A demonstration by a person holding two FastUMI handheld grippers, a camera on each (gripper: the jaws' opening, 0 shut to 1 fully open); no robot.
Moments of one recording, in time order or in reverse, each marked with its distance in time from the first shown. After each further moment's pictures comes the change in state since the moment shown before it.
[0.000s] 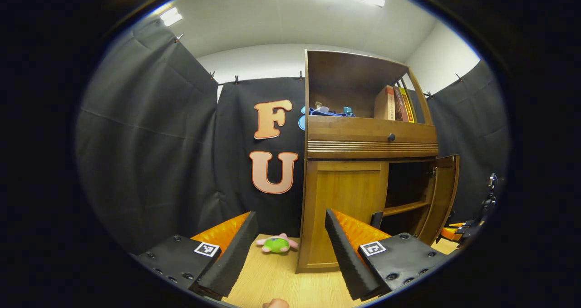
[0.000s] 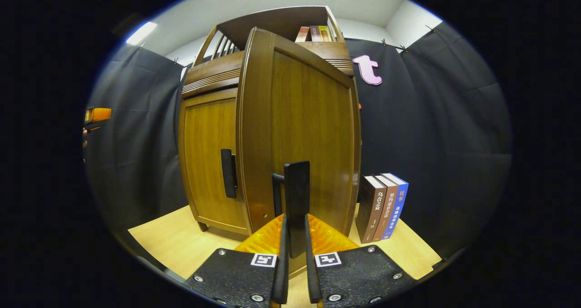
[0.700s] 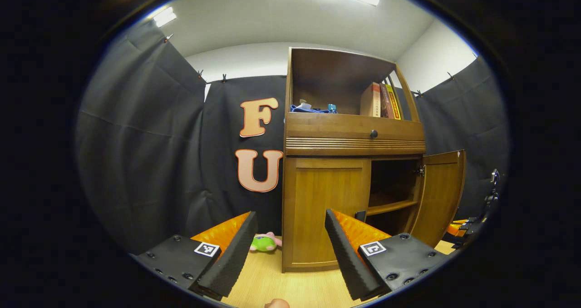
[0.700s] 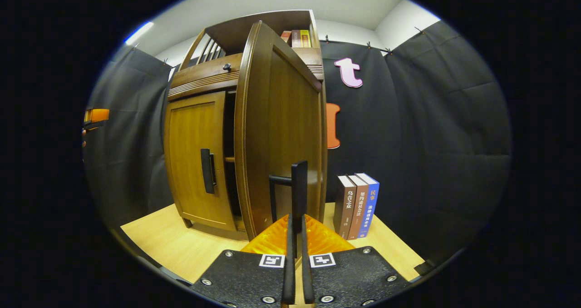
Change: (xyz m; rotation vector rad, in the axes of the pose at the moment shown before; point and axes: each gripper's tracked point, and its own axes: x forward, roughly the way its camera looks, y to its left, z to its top) left arm 0.004 -0.052 -0.012 0.011 0.016 -0.066; right arm -0.036 -0.064 0.001 -0.009 -0.016 -0.109
